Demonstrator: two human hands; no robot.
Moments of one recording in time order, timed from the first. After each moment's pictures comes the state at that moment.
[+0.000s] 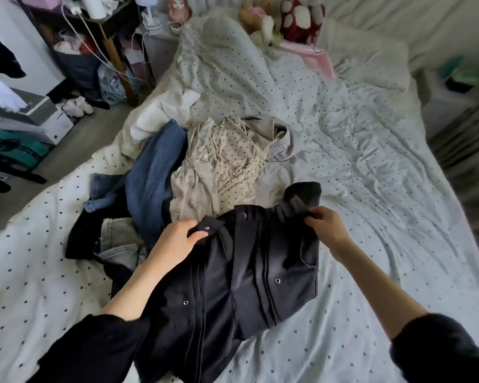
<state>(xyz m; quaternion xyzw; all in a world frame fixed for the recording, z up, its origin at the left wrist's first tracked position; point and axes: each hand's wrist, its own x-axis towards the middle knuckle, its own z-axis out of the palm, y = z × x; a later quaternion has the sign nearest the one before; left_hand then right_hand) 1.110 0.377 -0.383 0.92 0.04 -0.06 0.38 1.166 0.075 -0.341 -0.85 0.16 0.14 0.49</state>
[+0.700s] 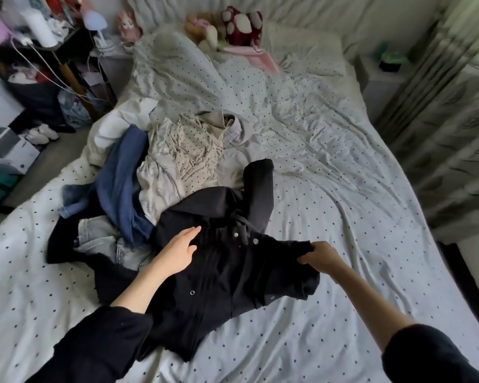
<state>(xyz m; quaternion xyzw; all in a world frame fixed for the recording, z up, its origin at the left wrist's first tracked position) 1.042 0.311 -0.386 0.92 -0.04 -0.22 0.32 1.012 -0.015 -0.350 -0.87 0.25 0.28 0.33</state>
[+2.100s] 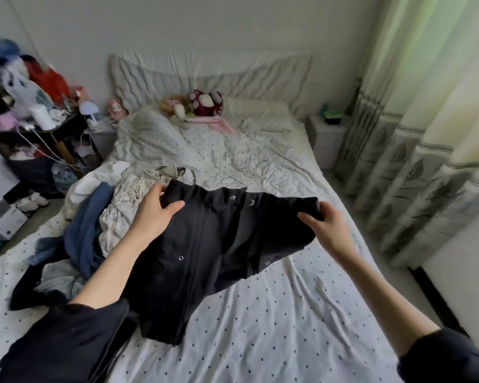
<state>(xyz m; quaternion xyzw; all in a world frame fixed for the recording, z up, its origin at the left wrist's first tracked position) 1.015 0.156 -0.185 0.87 0.01 0.06 0.49 0.956 -0.165 -0.211 -0.85 0.12 -0.16 0.50</state>
